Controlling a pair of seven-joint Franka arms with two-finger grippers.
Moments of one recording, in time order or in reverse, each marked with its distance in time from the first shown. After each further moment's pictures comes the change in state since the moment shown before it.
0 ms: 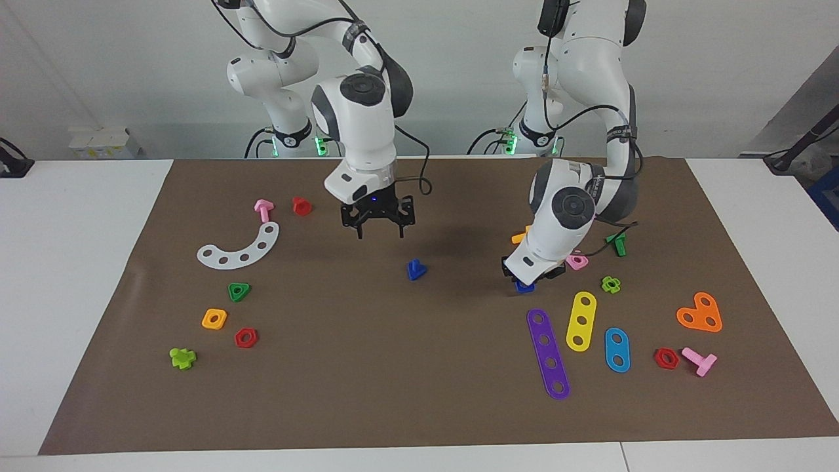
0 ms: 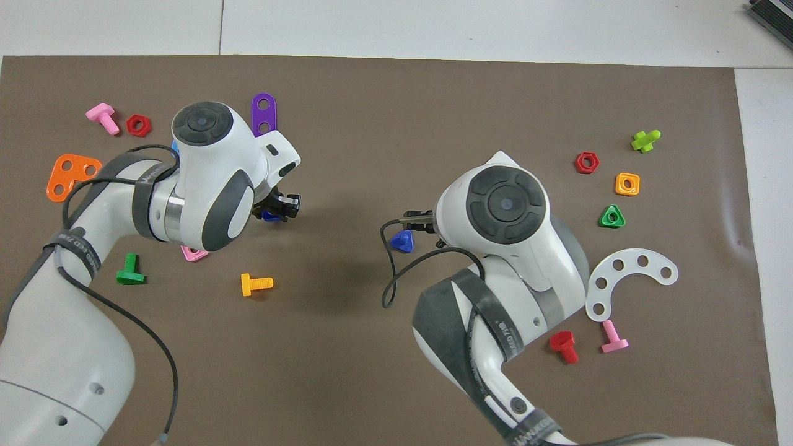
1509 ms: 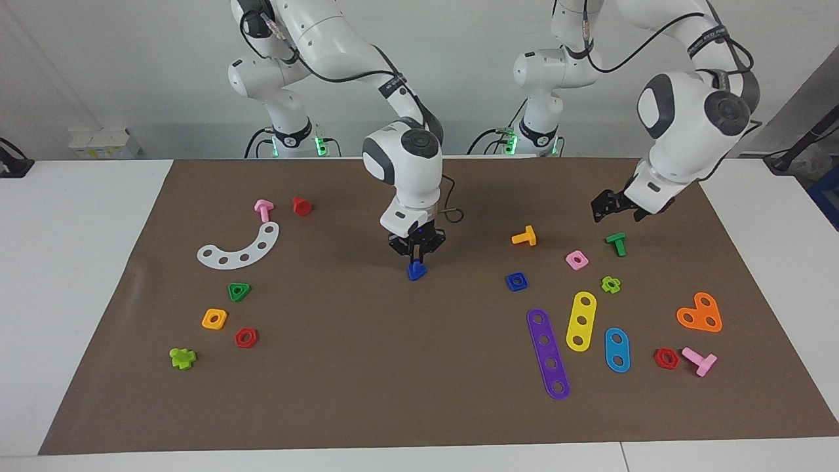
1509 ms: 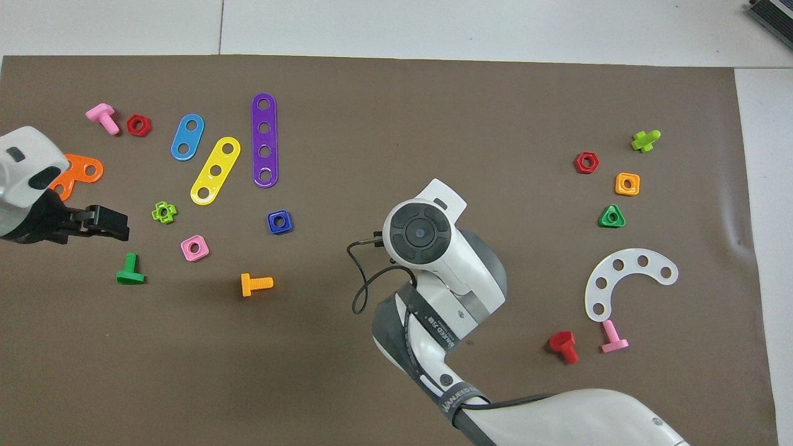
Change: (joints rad) left arm 0.360 -0.472 0.013 -0.086 0.000 -0.326 0.193; right arm 0.064 0.145 -0.014 -0.027 -0.065 0.156 0.028
